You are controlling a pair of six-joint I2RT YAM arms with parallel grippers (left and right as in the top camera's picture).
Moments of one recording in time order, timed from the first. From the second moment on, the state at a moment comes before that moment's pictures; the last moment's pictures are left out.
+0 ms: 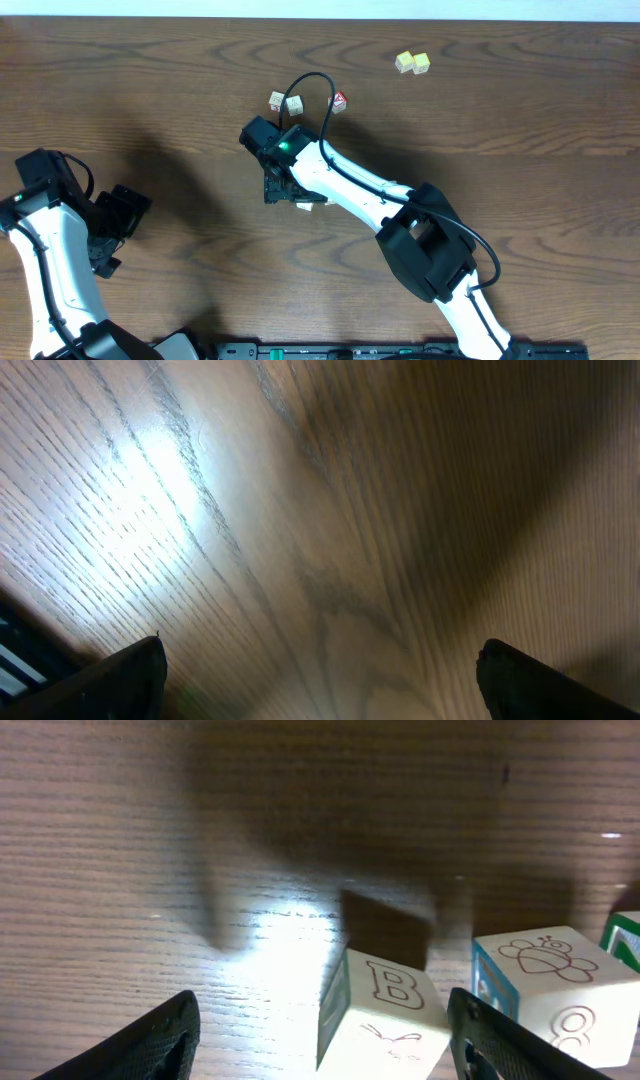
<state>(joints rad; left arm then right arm) 0.56 1.38 1.04 -1.13 0.12 -0.56 0.84 2.28 1.84 -1.04 0.05 0.85</state>
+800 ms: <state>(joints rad) 0.19 1.42 1.04 -1.00 0.44 -0.26 0.37 2.05 2.15 -1.55 0.04 0.48</state>
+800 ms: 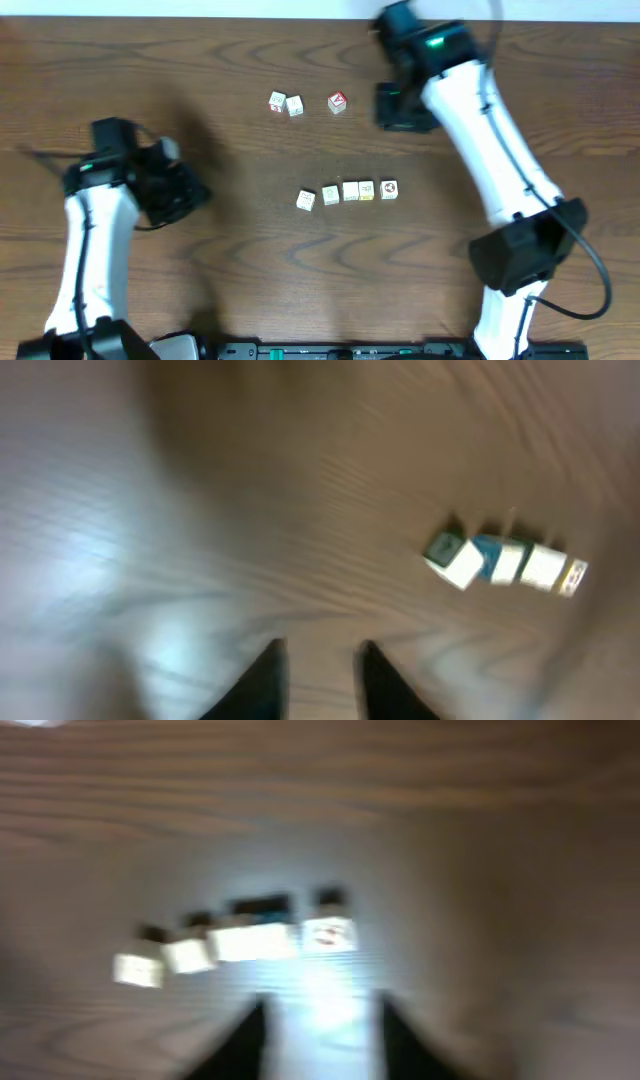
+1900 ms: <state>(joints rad) -0.20 1.79 1.04 -0.70 0.42 -0.27 0.02 1.94 1.50 -1.19 -0.38 0.10</state>
